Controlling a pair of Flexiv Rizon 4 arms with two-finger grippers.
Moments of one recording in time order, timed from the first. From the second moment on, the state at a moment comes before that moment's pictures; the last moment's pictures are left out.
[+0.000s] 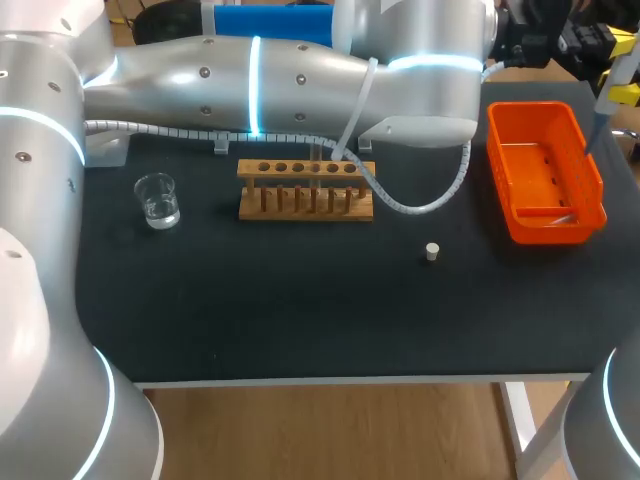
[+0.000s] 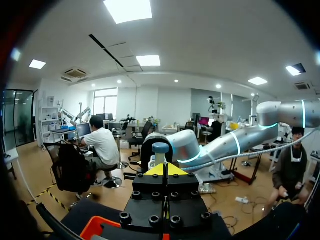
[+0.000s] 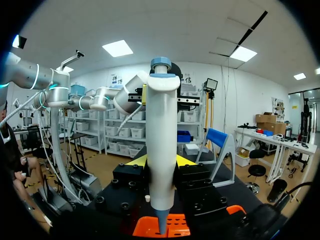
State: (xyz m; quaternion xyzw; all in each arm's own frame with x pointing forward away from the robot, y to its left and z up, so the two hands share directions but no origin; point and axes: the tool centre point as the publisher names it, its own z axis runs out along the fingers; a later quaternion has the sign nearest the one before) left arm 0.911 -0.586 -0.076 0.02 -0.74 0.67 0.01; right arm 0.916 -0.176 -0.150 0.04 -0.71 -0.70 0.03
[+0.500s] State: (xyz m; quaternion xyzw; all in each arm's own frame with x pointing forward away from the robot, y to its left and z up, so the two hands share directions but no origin) left arm 0.923 -0.571 -0.035 0.00 -0.74 0.67 -0.05; right arm 0.917 -0.175 -0.142 0.04 -0.71 -0.70 0.03
